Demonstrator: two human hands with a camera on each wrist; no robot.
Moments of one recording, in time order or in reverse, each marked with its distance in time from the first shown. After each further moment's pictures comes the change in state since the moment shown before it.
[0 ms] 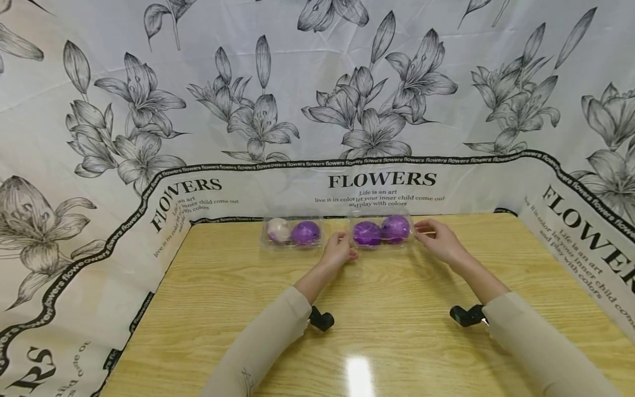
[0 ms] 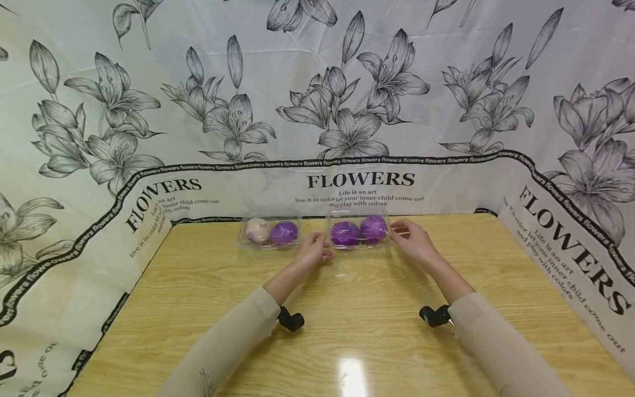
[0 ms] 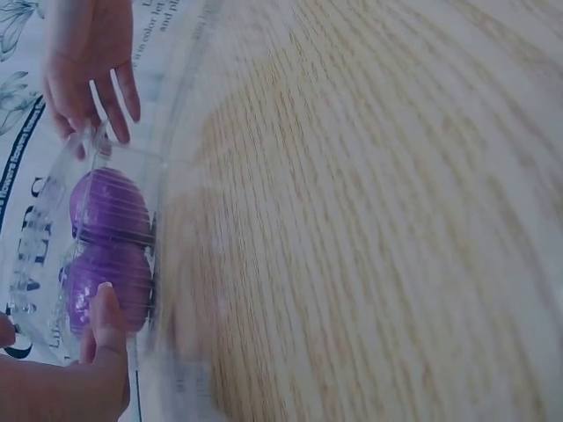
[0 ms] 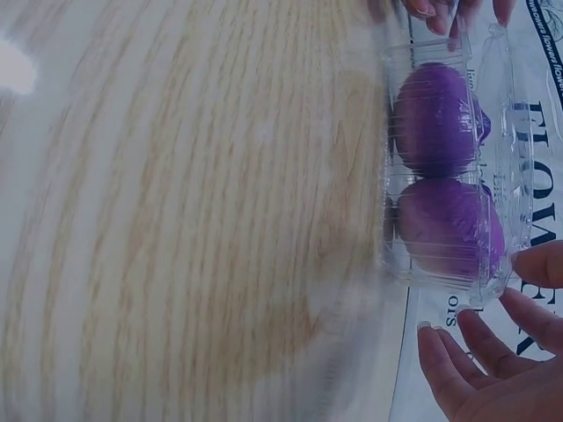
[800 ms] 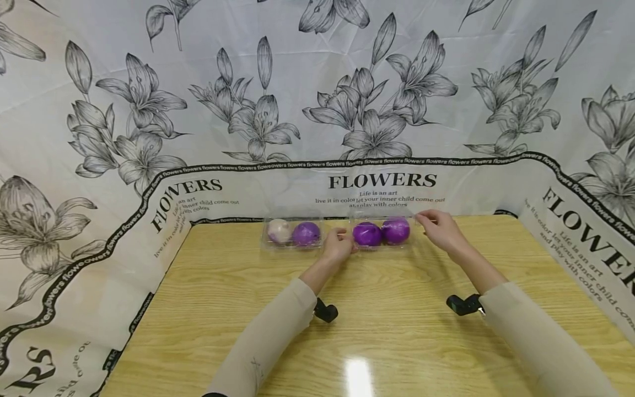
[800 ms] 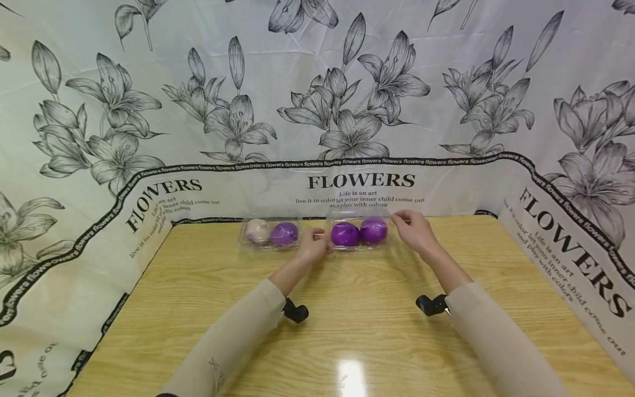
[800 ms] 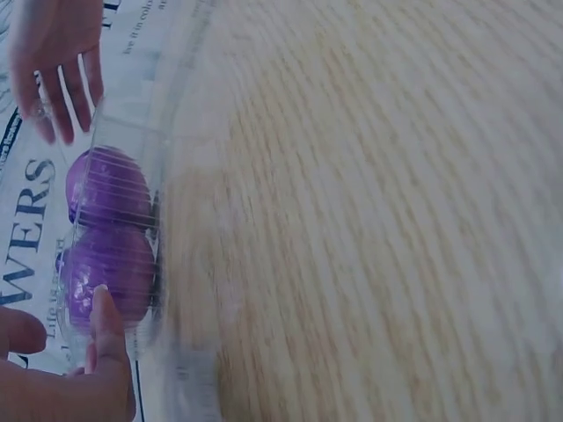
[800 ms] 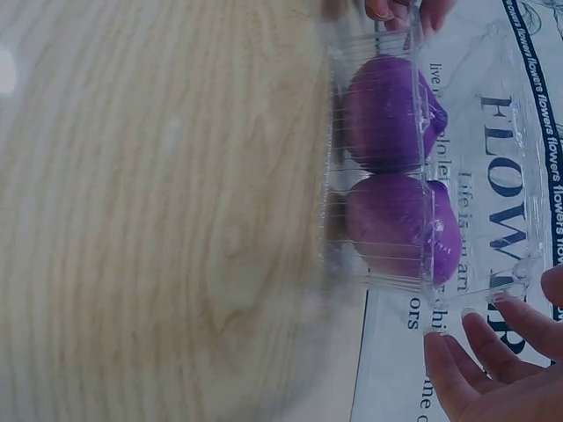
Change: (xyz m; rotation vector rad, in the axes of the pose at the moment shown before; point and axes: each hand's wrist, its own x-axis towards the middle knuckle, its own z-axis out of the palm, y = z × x) left_hand 0.008 0.008 0.003 0.075 0.064 0.042; right_hand 0.016 -0.018 -0.013 0.043 0.051 0.018
